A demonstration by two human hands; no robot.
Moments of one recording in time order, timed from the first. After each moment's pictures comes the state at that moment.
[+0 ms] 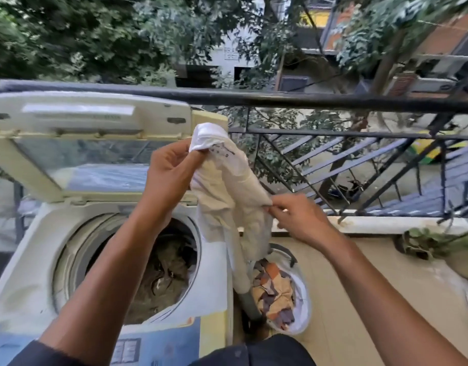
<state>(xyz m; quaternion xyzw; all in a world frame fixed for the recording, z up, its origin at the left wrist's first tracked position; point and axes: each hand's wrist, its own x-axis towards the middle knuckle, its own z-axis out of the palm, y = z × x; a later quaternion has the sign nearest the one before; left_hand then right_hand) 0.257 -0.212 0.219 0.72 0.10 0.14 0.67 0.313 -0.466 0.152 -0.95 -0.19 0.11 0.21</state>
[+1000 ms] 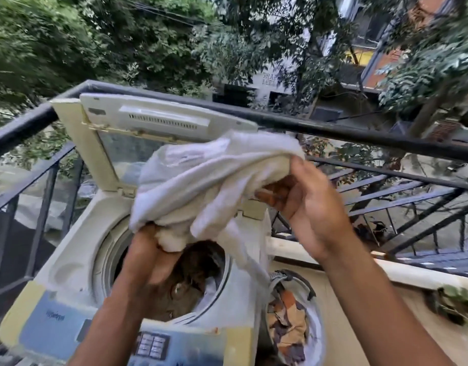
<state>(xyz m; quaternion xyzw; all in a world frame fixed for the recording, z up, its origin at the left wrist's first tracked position) 0.156 -0.130 0.130 0.37 0.14 0.14 0.91 0.274 -0.351 0.244 -0.54 -0.11 0.22 0.81</state>
